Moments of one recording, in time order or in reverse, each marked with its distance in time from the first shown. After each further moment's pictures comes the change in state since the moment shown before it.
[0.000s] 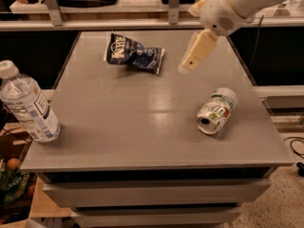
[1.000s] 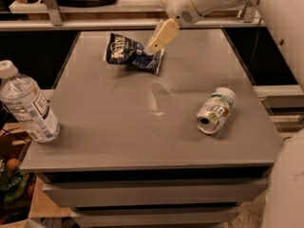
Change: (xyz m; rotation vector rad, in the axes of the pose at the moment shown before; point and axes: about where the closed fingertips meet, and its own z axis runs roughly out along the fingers) arm -0.070 -0.068 0.088 -0.027 -0.282 -0.039
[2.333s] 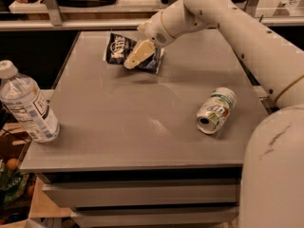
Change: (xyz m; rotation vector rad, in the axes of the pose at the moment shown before) arm 0.027 0.010 0.092 -0.048 0.021 0.122
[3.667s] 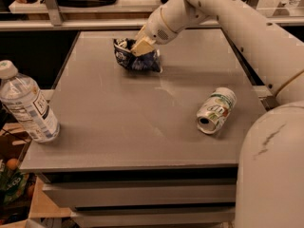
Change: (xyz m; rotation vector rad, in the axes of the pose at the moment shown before) arm -0.004 0.012 -0.012 -0.049 0.074 -0.053
